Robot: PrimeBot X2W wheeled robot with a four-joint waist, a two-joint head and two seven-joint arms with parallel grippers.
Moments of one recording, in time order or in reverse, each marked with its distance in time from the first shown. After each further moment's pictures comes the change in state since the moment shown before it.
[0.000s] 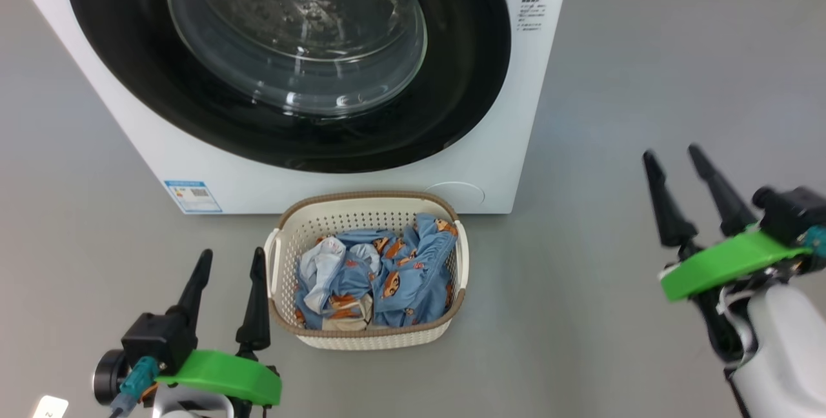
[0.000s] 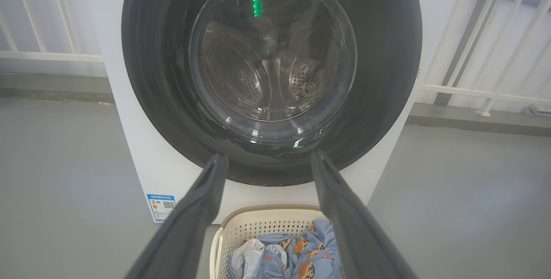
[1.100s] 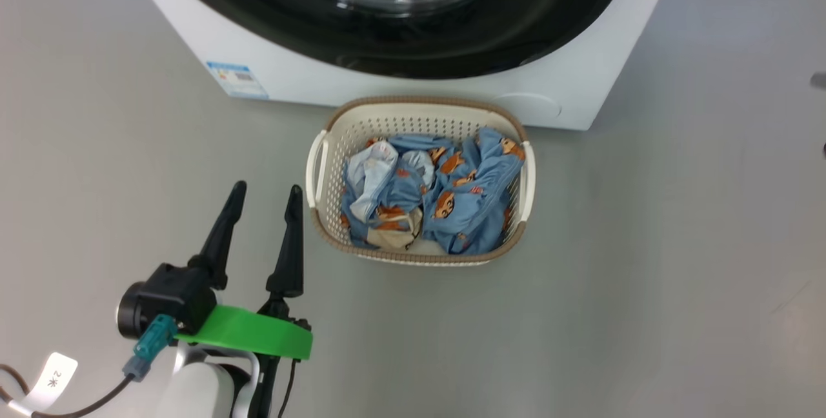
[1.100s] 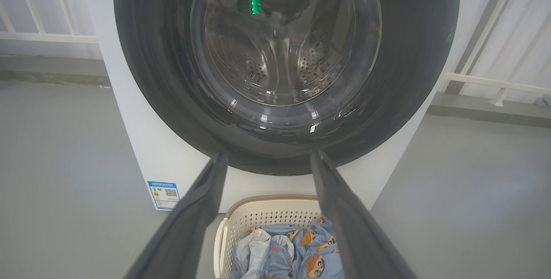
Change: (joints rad) left arm -0.106 -0.001 -0.096 -0.106 -0.030 0.037 0.000; right arm -0.472 -0.184 -0.055 0.088 1.025 0.000 0.318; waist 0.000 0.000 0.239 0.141
